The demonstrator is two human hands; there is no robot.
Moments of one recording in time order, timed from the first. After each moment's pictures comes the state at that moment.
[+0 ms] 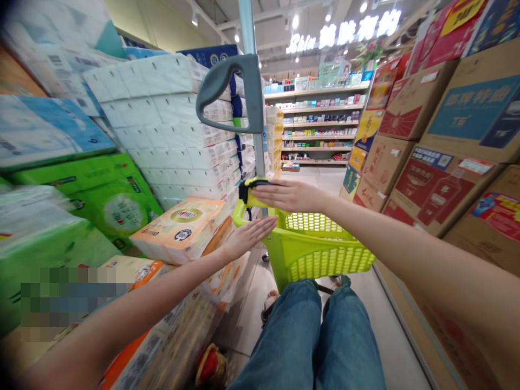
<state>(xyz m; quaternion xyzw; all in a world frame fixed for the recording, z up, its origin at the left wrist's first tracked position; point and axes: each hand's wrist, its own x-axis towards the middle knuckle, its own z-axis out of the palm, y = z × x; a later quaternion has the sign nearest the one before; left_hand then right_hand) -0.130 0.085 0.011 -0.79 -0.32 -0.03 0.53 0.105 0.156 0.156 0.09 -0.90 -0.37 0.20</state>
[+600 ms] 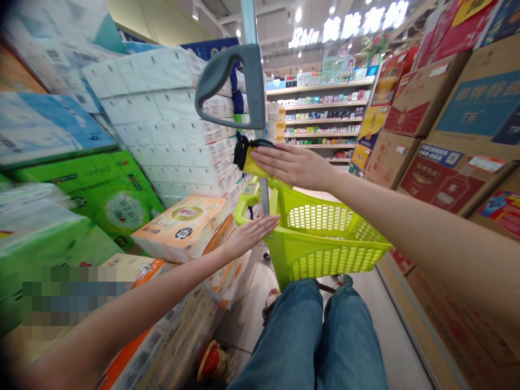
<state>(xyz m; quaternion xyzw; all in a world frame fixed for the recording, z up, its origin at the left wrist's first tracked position) -0.128 0.080 0.019 -0.78 -0.32 -0.01 0.53 0.109 0.156 0.212 0.02 -0.92 -0.31 0.23</state>
